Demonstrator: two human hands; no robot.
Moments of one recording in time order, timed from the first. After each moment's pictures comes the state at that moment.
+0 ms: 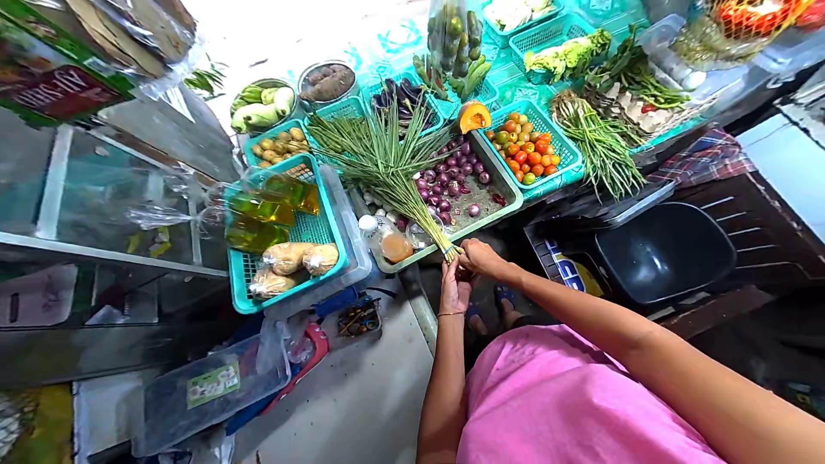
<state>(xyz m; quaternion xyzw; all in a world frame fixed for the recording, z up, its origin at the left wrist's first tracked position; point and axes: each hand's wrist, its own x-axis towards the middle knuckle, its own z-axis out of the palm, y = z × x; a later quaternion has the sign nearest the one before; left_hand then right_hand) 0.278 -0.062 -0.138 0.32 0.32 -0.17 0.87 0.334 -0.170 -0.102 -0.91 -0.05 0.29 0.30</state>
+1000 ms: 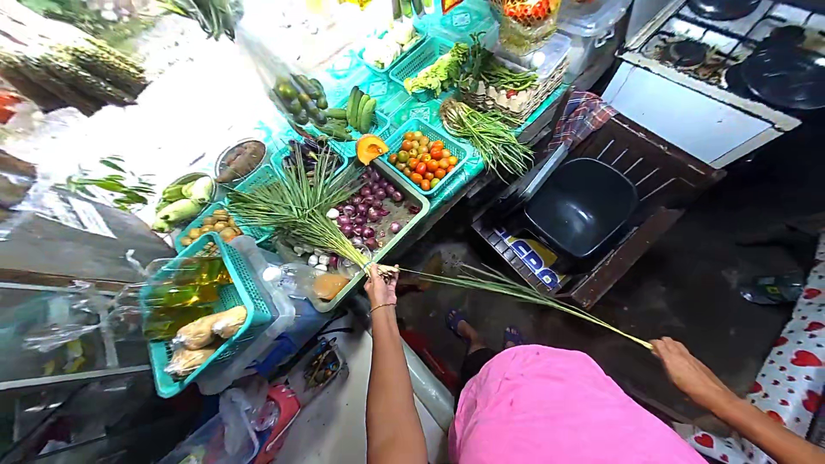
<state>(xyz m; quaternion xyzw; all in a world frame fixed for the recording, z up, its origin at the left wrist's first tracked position) 0.297 -0.102 -0.135 0.55 0.30 -0.05 0.78 -0.185 -0.530 -0.133 -0.91 0.27 0.28 0.17</state>
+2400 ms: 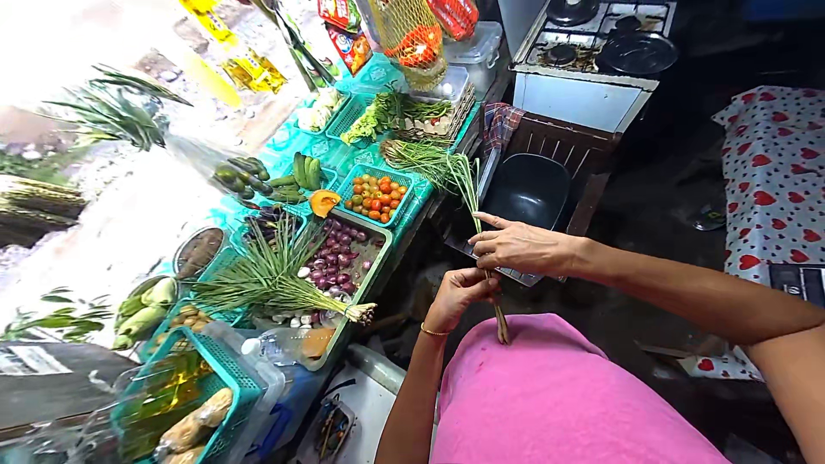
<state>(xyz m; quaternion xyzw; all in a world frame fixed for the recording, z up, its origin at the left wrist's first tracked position) 0.160 -0.236 0.018 0.54 -0.28 -0.51 0.61 0.072 -0.436 0.077 -0.96 -0.28 -0.06 0.08</state>
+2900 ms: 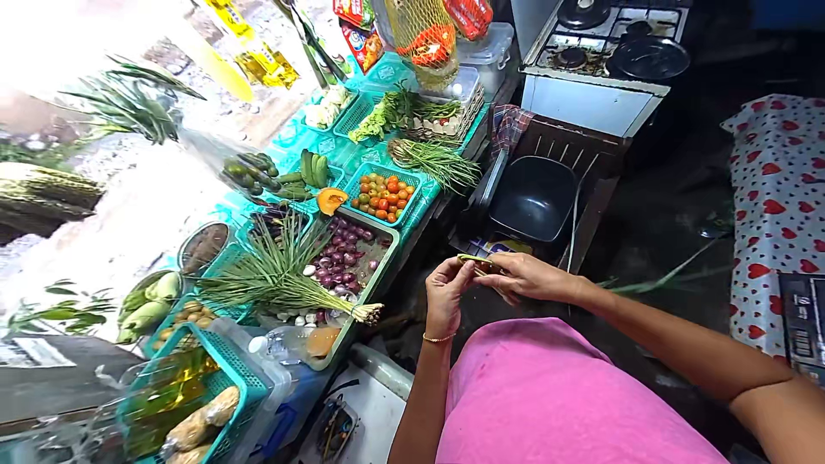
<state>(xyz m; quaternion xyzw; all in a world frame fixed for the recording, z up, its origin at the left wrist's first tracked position) 0.169 -0.228 0.017 0.51 -0.14 -0.33 0.78 0.059 -0.401 0.039 -0.88 0.01 0.03 0.48</state>
